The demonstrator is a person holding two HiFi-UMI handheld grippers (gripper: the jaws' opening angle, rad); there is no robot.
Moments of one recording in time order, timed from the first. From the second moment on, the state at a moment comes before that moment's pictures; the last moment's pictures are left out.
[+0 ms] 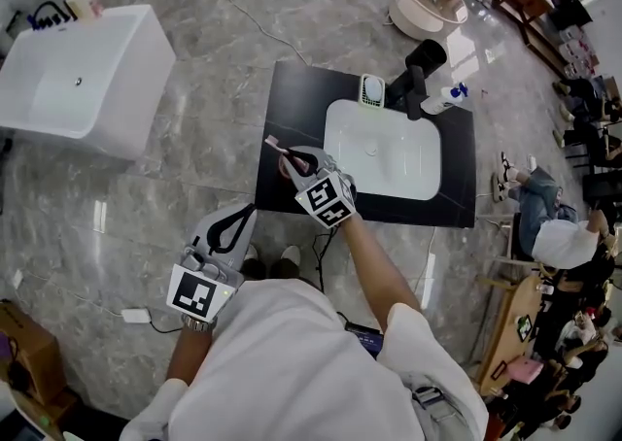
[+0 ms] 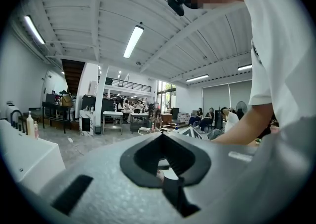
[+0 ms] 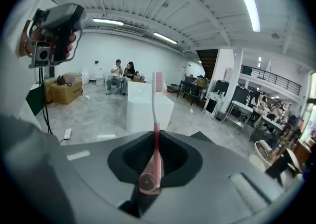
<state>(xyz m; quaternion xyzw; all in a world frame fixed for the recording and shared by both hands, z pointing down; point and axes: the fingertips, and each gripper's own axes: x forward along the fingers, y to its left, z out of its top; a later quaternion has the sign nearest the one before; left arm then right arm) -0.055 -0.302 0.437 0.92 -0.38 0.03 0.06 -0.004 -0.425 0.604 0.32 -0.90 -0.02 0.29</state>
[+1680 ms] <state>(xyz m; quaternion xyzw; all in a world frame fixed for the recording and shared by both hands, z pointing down) -0.051 -0.306 0.430 0.92 -0.39 0.03 0.05 0.076 -0.358 0.520 0.44 -0.89 0.09 0.11</state>
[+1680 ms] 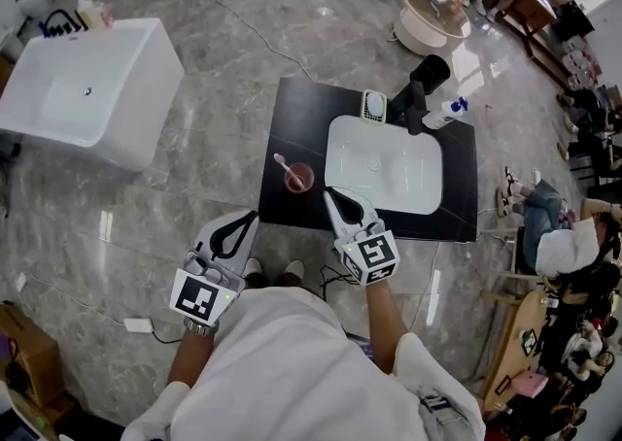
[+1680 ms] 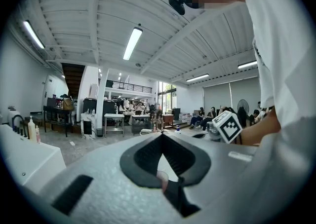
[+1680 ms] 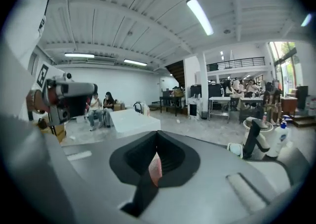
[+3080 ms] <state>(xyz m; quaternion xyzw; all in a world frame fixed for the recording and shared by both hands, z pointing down) -0.051 -0.292 0.418 0.94 -0.34 0.01 0.04 0.091 -0.277 0.351 0.47 -0.88 -0.02 -0.03</state>
